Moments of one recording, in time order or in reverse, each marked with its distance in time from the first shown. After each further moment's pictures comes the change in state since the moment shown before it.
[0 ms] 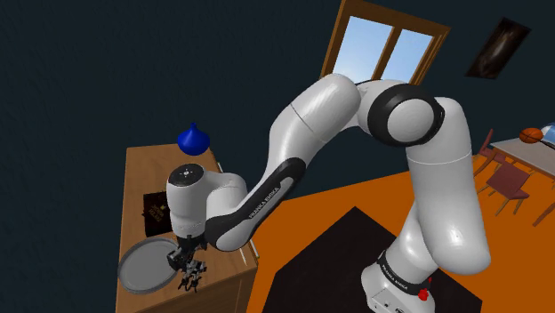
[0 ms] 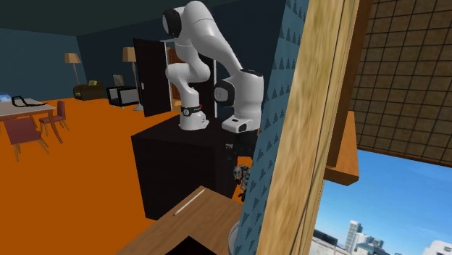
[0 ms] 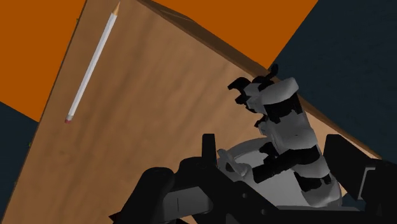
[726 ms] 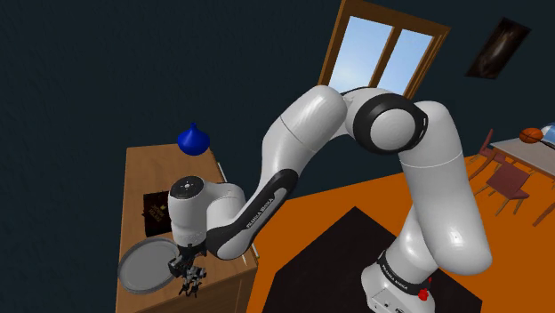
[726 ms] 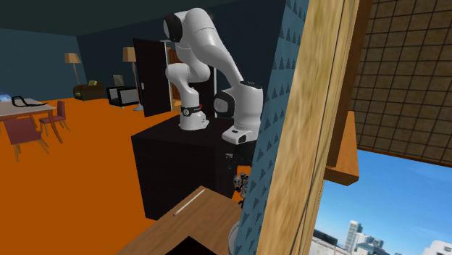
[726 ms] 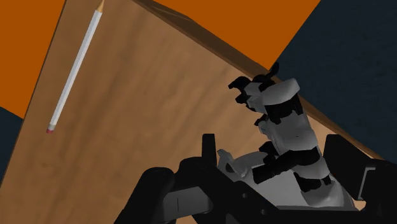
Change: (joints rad) arm 0.025 0.078 -0.034 0.024 -0.036 0.056 0.026
